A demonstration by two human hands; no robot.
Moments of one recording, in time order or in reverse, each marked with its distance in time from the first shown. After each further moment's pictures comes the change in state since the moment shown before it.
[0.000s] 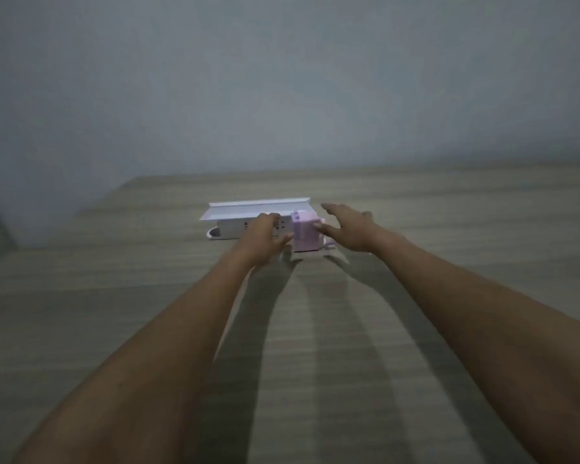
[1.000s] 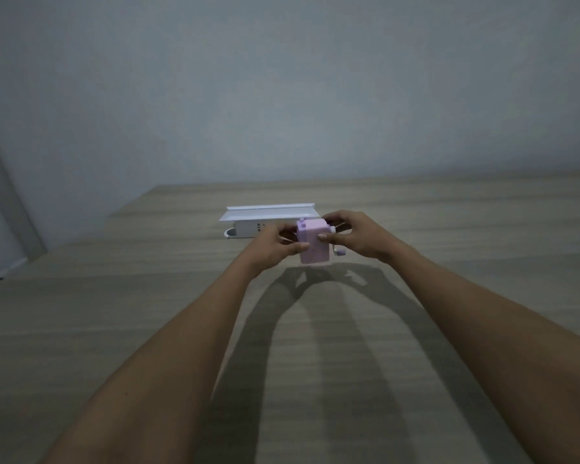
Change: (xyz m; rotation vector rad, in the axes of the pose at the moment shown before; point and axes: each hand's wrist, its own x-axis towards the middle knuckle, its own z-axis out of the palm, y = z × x) left_hand -0.079 0.035 -0.036 -0.528 -0.126 -0.032; right_hand -0.081 -0.026 -0.033 0.539 0.046 -0.139
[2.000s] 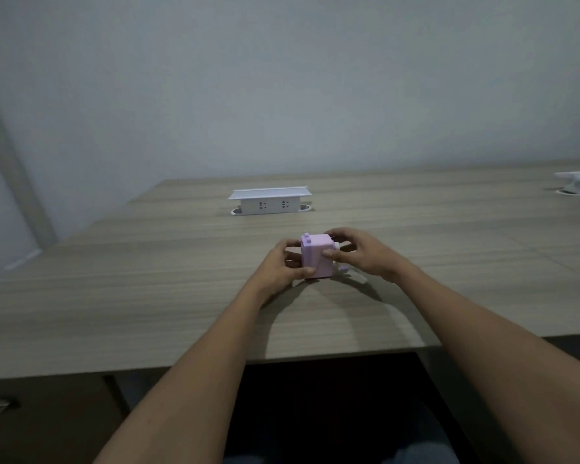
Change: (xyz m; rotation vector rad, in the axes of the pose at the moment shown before) left_hand -0.172 -0.001 0.060 -0.275 -0.018 -0.075; right_hand -0.172 -0.025 0.032 0.138 -0.025 -0.012
